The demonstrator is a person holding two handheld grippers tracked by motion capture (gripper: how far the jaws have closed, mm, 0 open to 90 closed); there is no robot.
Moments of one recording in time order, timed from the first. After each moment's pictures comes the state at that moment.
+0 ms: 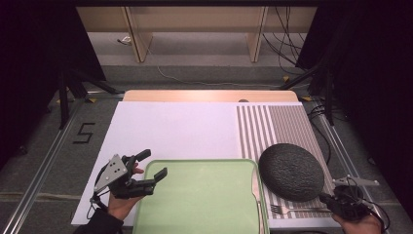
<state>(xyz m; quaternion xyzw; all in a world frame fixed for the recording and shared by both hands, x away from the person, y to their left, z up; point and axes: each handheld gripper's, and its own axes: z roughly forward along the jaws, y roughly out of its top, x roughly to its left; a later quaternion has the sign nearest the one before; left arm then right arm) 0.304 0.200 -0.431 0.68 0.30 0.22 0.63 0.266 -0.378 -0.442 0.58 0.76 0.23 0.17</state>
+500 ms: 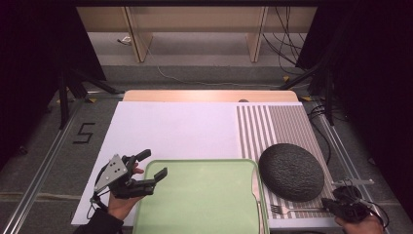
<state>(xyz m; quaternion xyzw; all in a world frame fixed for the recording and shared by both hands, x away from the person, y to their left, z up) 0.304 0.200 -0.431 0.68 0.30 0.22 0.63 0.270 -0.387 -0.456 0.59 0.77 0.18 0.15</state>
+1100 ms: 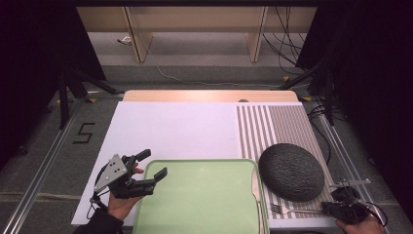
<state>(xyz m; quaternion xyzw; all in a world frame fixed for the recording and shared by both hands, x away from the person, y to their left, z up) 0.304 0.200 -0.431 0.68 0.30 0.22 0.63 0.269 -0.386 -0.457 0.59 0.79 0.16 0.13</state>
